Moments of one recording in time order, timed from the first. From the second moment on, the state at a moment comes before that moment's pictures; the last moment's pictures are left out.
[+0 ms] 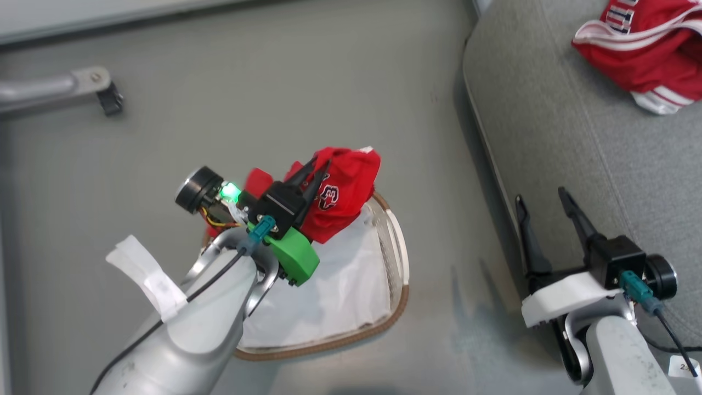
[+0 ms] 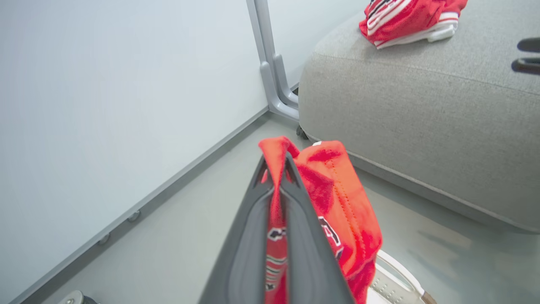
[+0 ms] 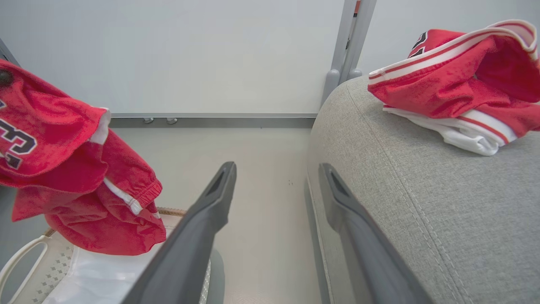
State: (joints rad) left arm -0.65 0.17 -0.69 0.56 -0.18 -0.12 -0.26; right arm -0.21 -0.05 0.02 0.22 0.06 0.13 -0.26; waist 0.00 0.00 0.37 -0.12
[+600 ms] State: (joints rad) left arm -0.94 0.24 -0.76 0.43 -0.25 -0.13 -0.20; right arm -0.17 -0.05 0.13 0.26 0.09 0.13 -0.26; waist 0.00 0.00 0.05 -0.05
